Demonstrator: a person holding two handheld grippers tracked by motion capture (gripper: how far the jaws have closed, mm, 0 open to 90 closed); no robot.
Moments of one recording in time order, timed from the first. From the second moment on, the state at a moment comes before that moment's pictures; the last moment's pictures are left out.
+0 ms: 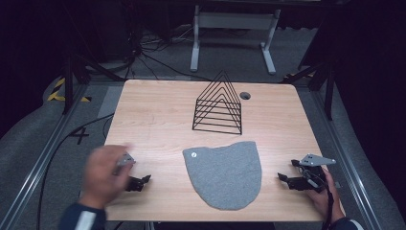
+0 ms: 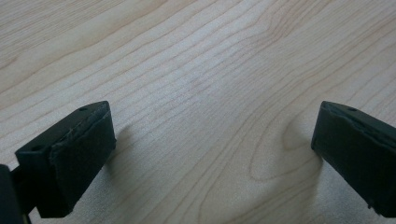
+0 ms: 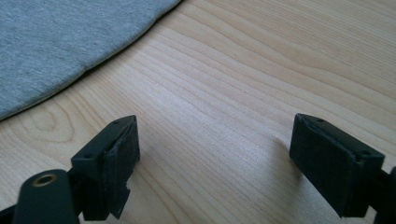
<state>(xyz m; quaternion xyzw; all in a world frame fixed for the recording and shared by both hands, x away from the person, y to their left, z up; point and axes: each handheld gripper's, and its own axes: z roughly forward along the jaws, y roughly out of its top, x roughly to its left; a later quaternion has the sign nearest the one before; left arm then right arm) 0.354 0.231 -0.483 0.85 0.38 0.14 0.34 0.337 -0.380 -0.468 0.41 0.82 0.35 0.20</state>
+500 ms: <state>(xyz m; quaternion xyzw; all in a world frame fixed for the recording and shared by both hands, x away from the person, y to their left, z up) 0.353 0.228 -0.482 0.85 0.39 0.14 0.34 0.340 -0.380 -0.468 0.41 0.82 0.35 0.20</state>
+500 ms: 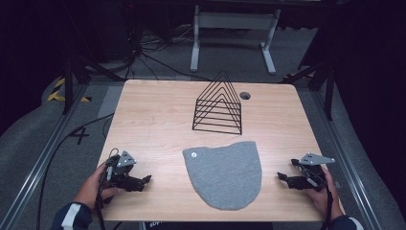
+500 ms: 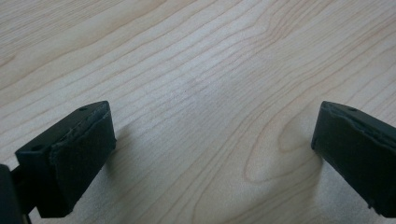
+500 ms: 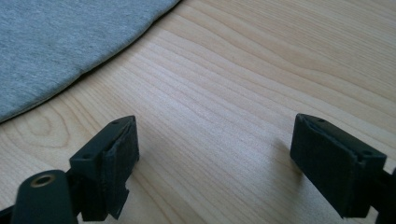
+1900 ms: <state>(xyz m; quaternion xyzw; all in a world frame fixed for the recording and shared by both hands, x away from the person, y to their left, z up) 0.414 0.076 -0.462 0.92 0.14 0.09 0.34 0.330 -0.232 -0.455 0.28 0.89 0.35 0.09</state>
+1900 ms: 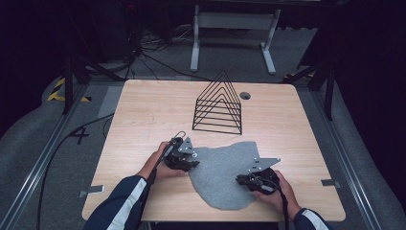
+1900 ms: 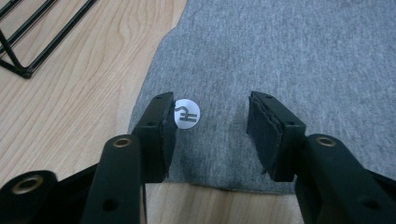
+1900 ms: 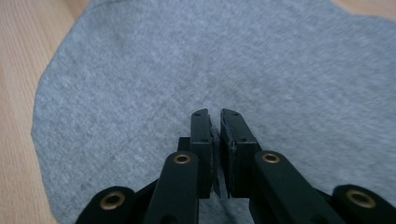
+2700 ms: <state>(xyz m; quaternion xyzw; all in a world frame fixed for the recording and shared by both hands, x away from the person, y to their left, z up) 0.312 0.061 -0.458 0.94 0.12 0.03 0.32 0.377 -0.227 -0.457 0.27 0.89 0.34 0.13</state>
